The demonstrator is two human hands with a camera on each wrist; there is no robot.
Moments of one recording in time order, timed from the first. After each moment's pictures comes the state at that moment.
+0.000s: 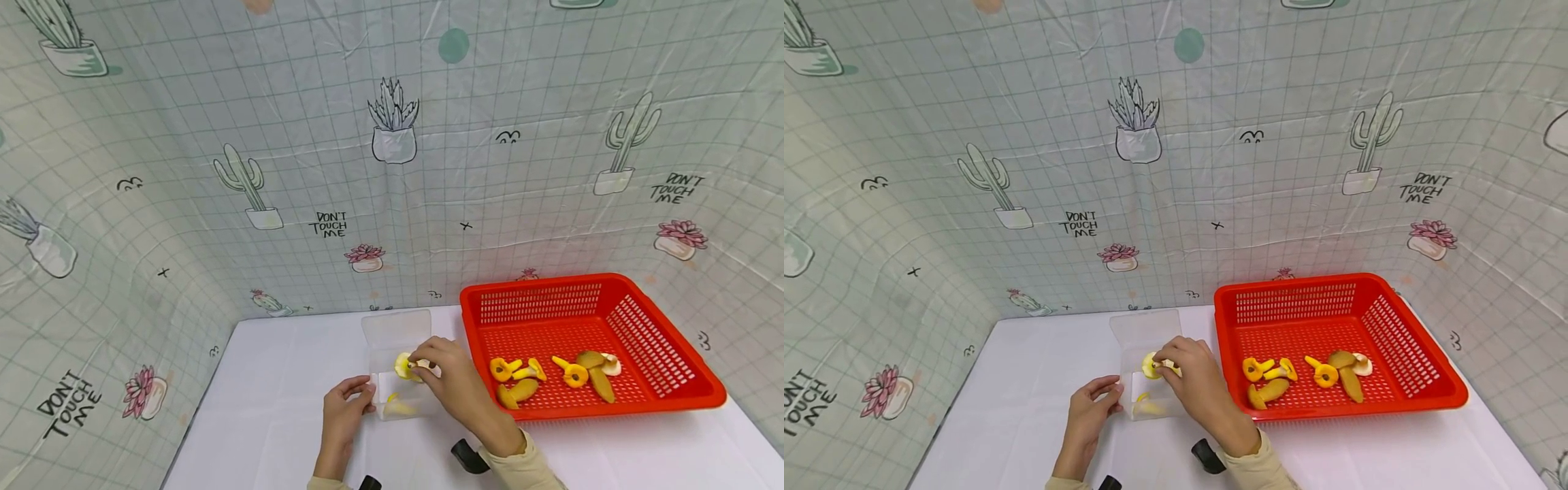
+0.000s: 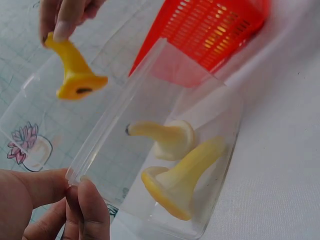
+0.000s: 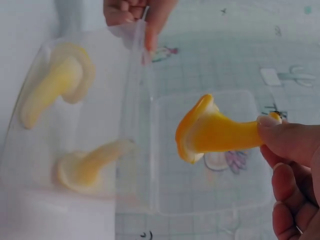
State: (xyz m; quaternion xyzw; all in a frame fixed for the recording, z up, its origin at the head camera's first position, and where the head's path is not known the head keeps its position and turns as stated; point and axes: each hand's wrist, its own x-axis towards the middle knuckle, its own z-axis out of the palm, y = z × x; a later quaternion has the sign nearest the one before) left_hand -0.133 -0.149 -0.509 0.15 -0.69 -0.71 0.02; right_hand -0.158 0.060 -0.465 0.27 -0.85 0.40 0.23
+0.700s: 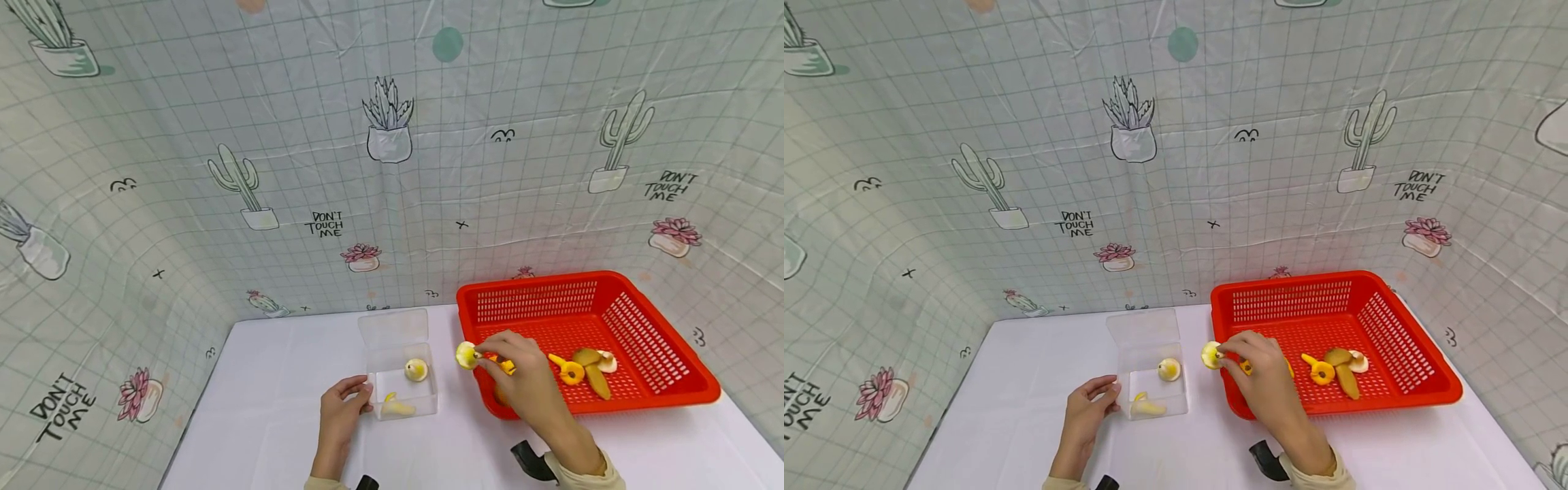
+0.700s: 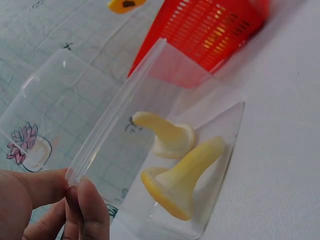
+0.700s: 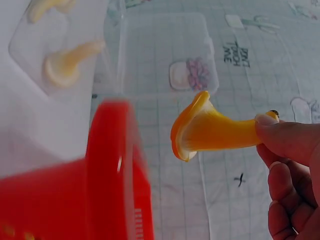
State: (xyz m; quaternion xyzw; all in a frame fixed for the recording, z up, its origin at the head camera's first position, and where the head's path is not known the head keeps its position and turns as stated) left_hand -0.135 -0.148 -0.510 0.16 -0.69 -0.70 0.03; right_hand -0.135 0.148 -0.449 0.18 -0.87 0.37 0.28
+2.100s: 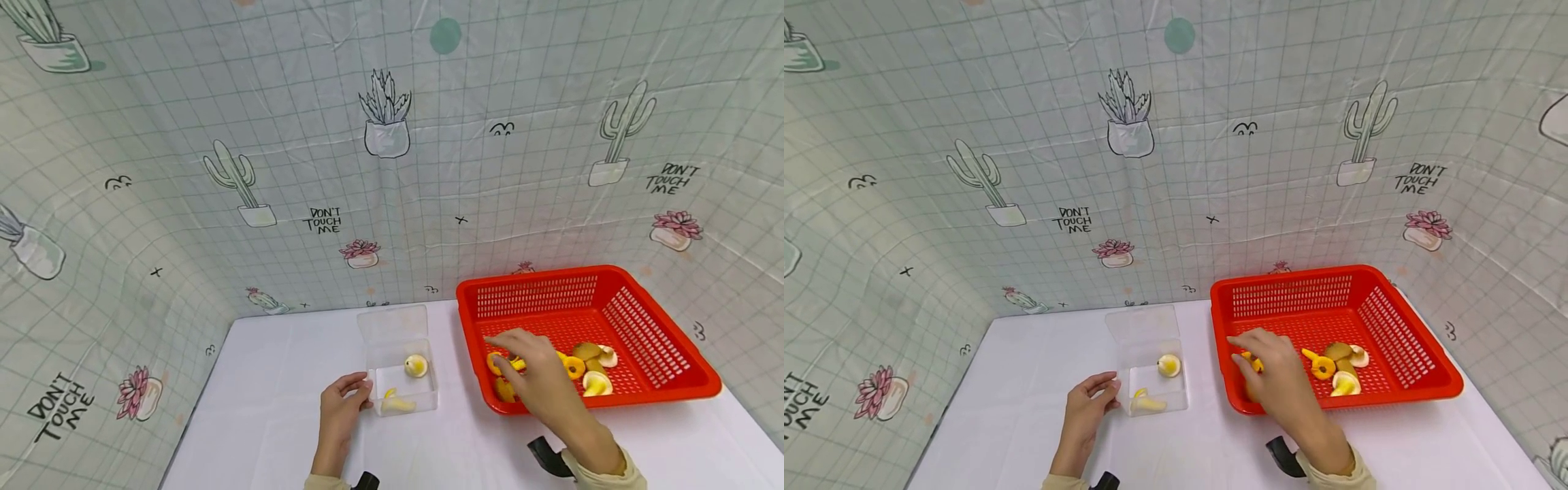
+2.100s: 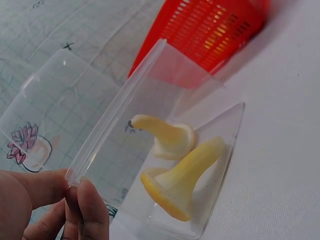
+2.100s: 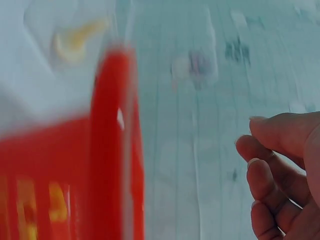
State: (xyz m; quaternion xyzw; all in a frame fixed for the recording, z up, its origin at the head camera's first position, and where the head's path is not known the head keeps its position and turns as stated) left_hand -0.134 -0.148 -0.510 0.16 -0.69 -0.70 0.02; right_hand -0.132 0.167 -0.448 0.20 -0.88 0.33 0.27
